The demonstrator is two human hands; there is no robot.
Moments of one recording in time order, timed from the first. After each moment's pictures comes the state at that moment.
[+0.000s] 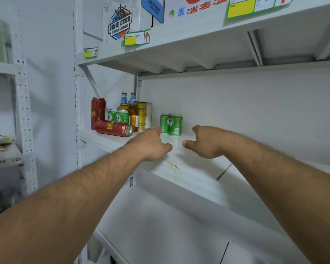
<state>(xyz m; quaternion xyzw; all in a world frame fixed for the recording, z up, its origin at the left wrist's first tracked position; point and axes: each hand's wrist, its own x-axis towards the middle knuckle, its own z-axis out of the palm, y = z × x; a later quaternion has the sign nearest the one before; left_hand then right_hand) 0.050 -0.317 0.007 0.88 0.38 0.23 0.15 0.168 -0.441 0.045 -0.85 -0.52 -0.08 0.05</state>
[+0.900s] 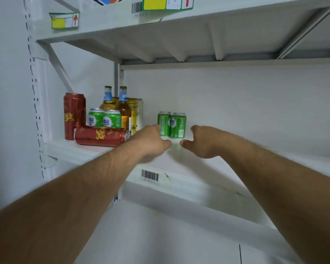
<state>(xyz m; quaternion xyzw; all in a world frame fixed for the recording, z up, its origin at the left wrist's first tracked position) 0.064 -0.139 0.011 0.91 0.27 0.22 0.22 0.145 -0.277 0.038 -0.90 -0.43 -0.08 0.04</state>
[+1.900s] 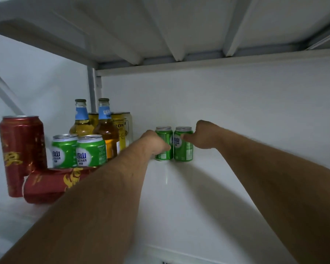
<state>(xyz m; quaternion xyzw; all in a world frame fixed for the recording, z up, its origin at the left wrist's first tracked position) 0.235 0.018 0.030 0.86 0.28 0.21 0.36 0.302 -0.132 0.059 -0.93 -0.31 -0.10 0.19</state>
